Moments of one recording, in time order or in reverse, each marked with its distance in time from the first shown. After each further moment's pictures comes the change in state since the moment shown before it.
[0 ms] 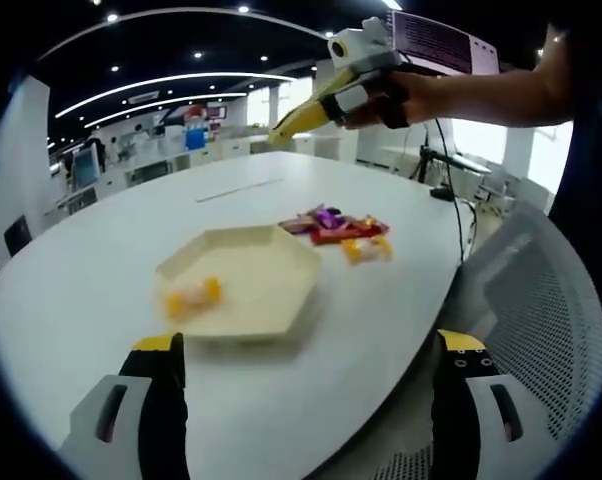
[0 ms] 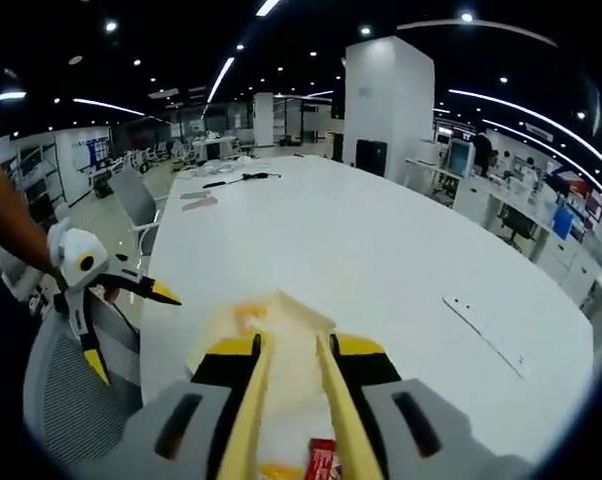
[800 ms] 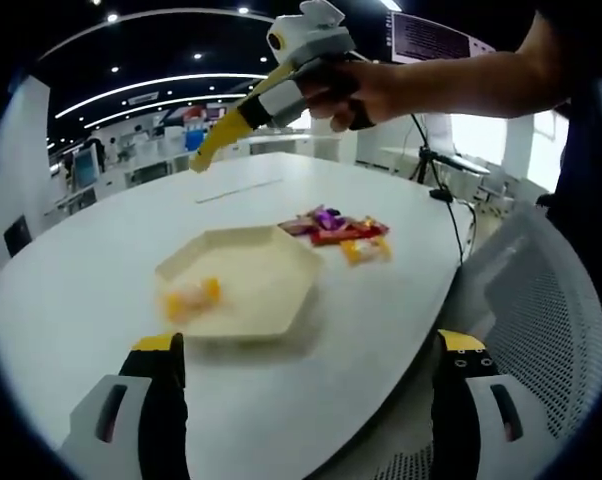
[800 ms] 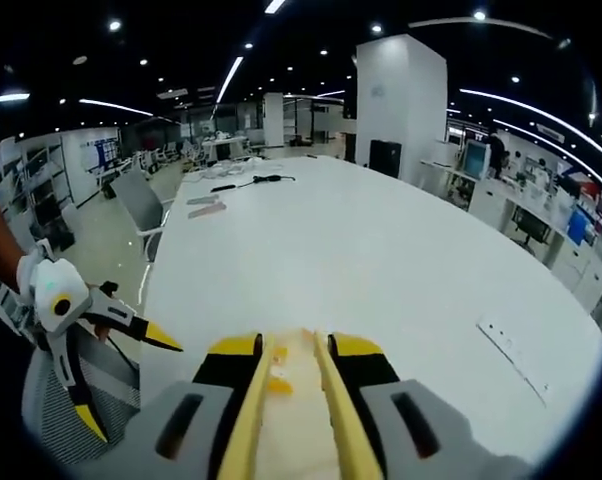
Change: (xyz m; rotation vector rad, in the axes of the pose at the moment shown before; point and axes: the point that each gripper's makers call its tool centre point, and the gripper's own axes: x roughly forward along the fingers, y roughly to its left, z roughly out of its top) left arm 0.000 0.001 0.000 0.001 0.002 0.001; right arm 0.078 0.029 0.041 -0.001 -0.002 0.053
